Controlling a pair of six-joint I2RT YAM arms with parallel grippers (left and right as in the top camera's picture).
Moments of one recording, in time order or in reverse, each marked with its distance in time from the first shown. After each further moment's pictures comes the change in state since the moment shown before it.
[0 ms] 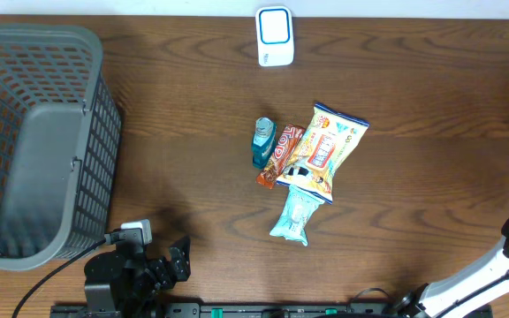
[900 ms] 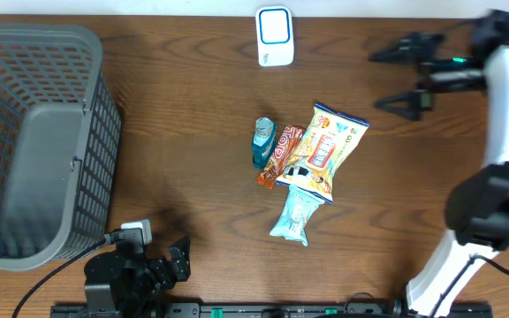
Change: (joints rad) left arm 0.000 0.000 0.000 0.000 0.000 0.000; right arm 0.595 -0.010 0.293 -0.685 -1.361 -0.058
